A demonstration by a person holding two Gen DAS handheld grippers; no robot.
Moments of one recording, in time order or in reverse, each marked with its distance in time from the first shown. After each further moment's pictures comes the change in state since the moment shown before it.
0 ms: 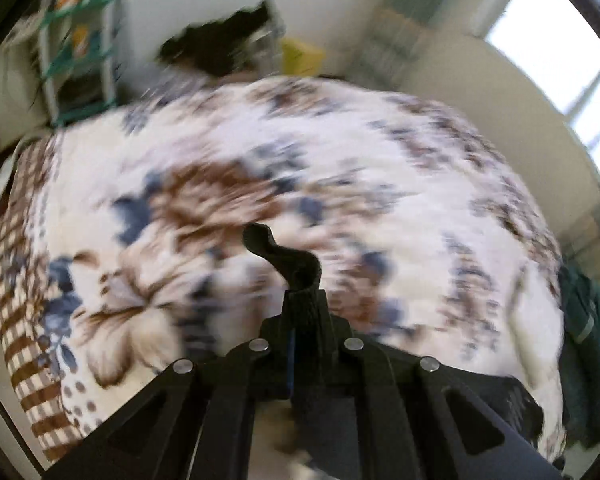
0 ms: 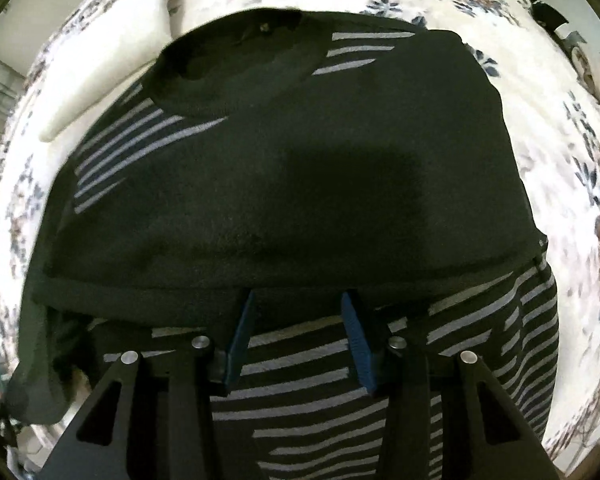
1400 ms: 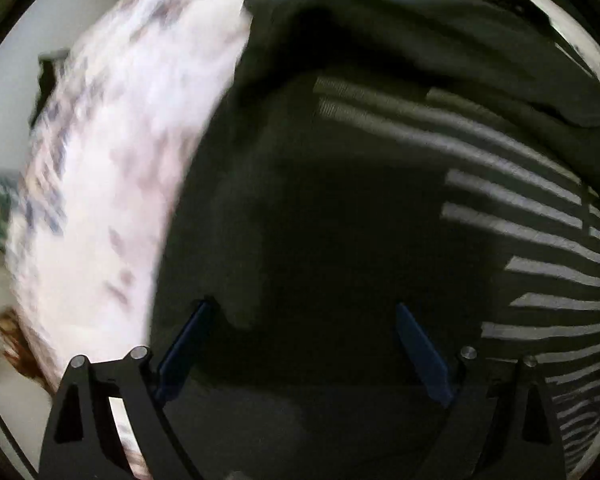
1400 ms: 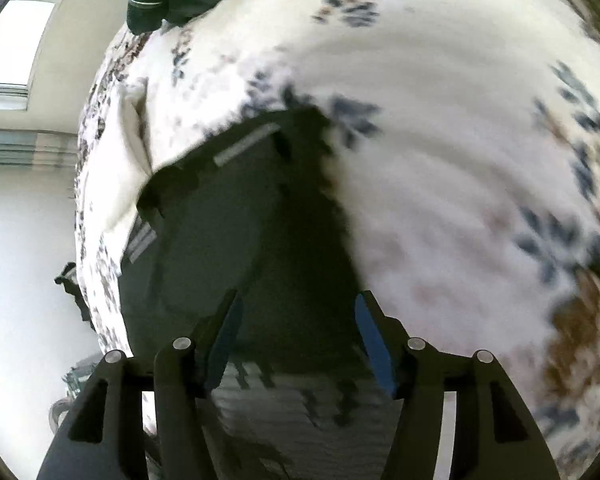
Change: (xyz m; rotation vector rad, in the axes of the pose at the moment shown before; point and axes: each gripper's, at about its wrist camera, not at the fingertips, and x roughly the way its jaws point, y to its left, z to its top) left arm 0.036 -0.224 -0.356 0.769 0.470 0.237; right arm -0.037 -0.206 0.144 0.143 0.093 0.350
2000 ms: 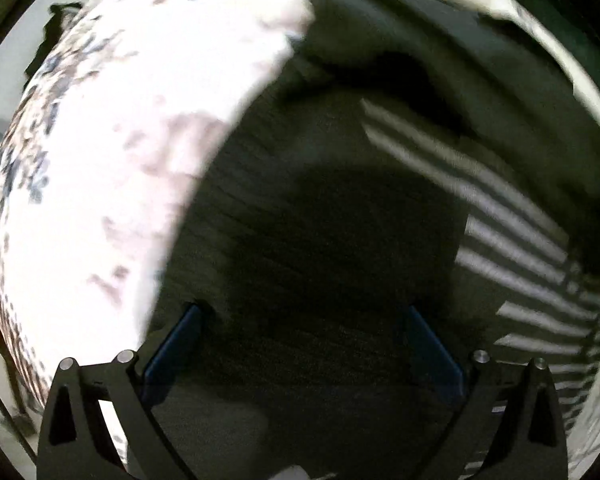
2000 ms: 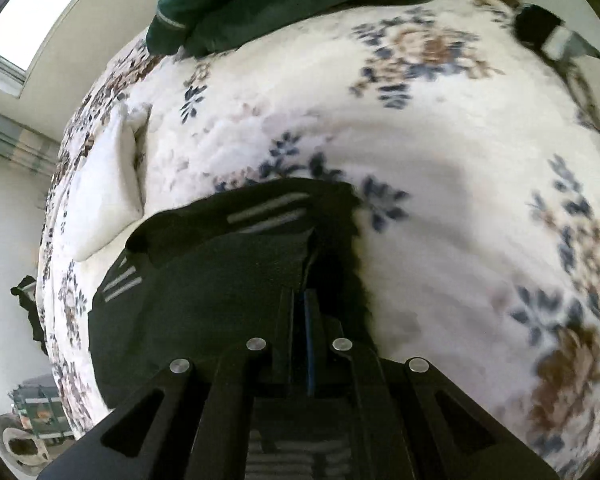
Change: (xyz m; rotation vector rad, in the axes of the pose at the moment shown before) left arm -0.017 0.050 0.014 -0.158 -0.009 -0.117; right arm -0.031 0.038 -0.022 -0.103 -0.215 -0.218
